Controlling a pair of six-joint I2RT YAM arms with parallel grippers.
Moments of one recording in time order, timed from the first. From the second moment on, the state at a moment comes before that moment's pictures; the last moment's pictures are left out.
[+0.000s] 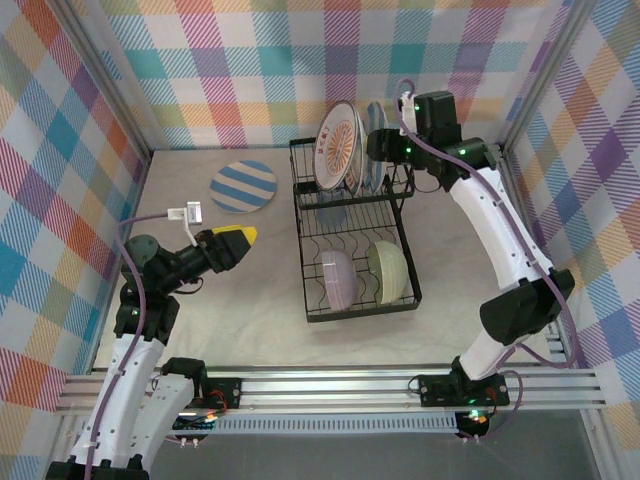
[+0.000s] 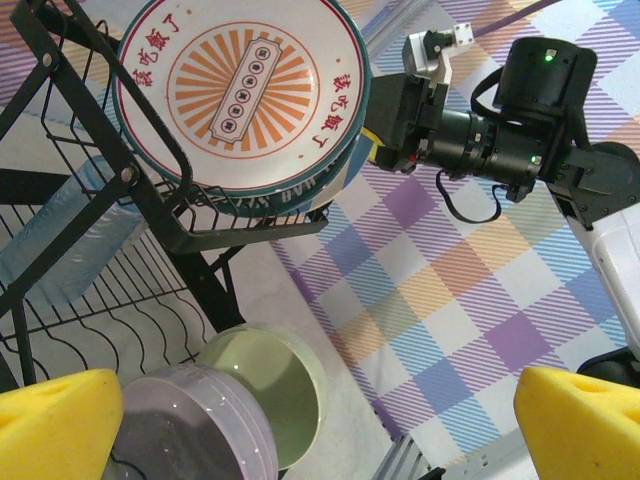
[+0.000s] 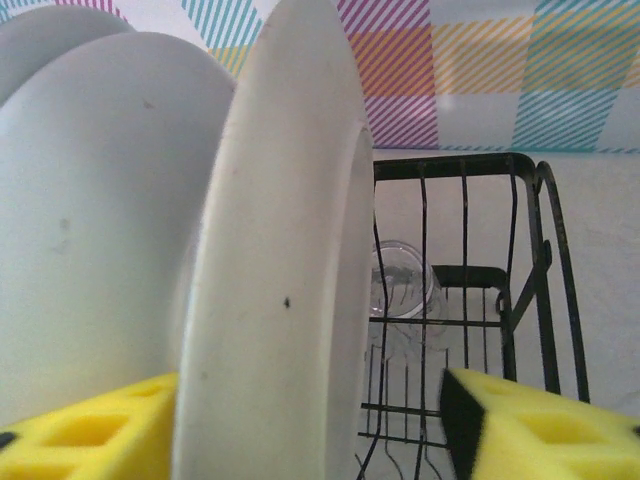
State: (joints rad) left arm -0.10 0.66 0.67 -0.03 0.81 -0.78; right arm 0.38 1.66 1.88 -0.81 -0.09 0.27
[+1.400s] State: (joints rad) left arm -0.10 0.65 0.65 0.06 0.81 -0.84; right arm 0.46 1.66 1.91 -0.83 0.20 0.29
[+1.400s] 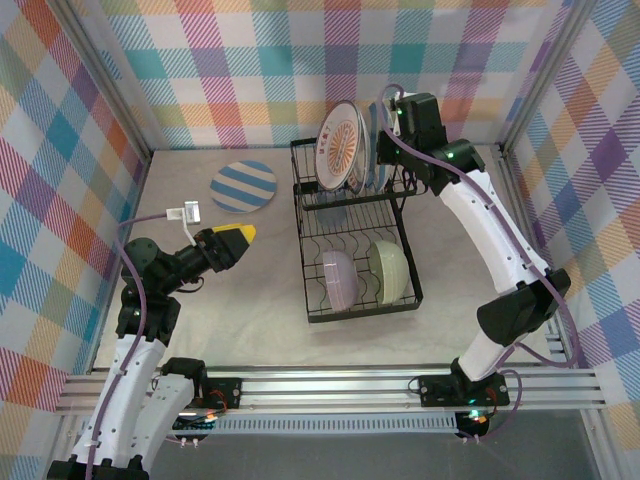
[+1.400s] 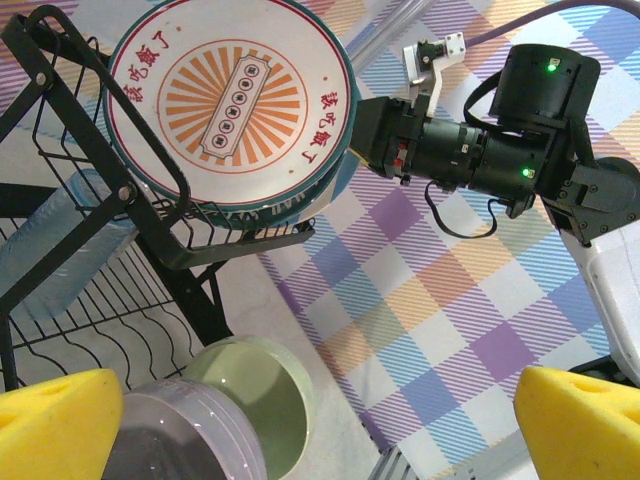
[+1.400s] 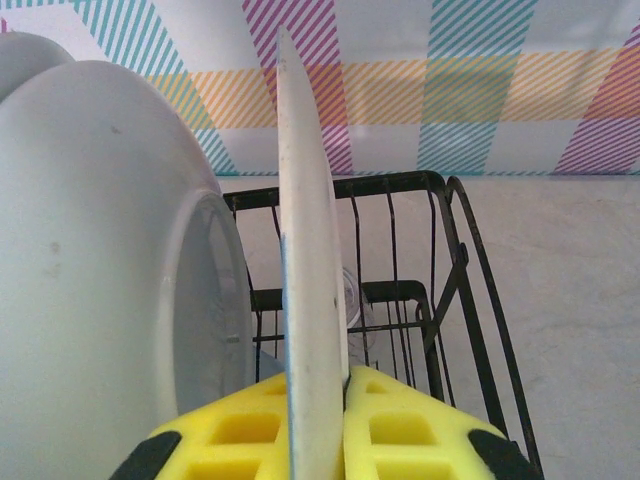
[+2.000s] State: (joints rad) left arm -0.10 0.65 0.65 0.06 0.81 -0.84; right arm 0.45 1.49 1.80 -0.71 0.24 0.35
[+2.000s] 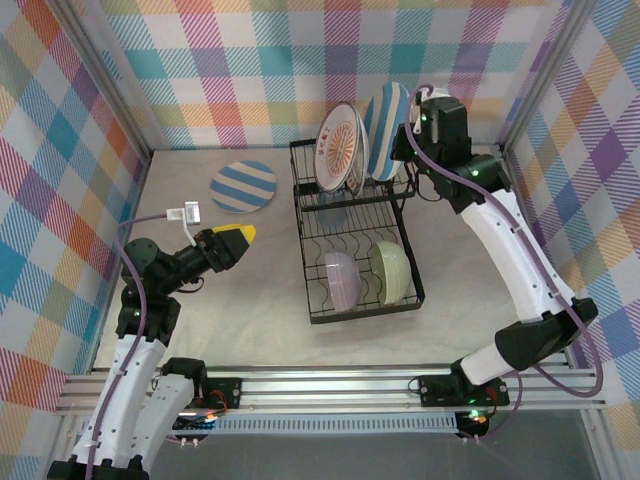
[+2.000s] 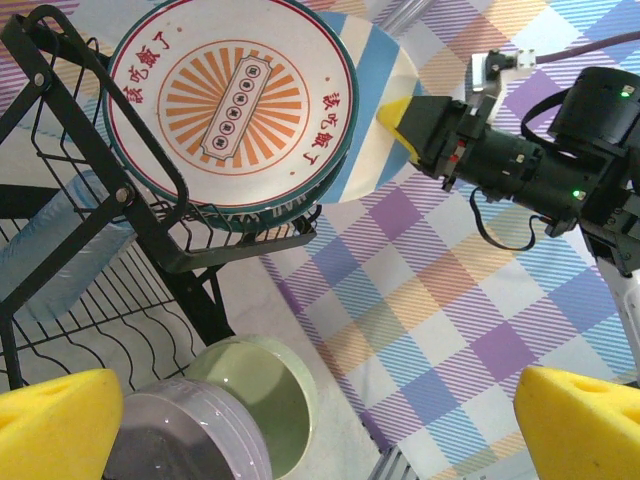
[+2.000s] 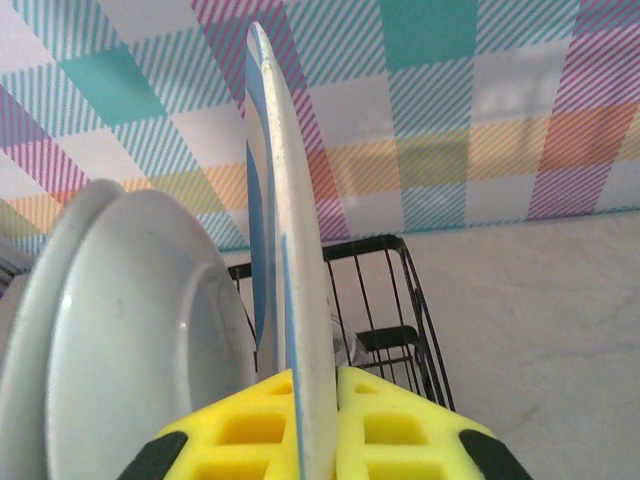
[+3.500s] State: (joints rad) left arm -0.10 0.64 0.57 0.35 0.90 -1.00; right arm 0.45 1.28 1.72 -0.66 0.32 0.33
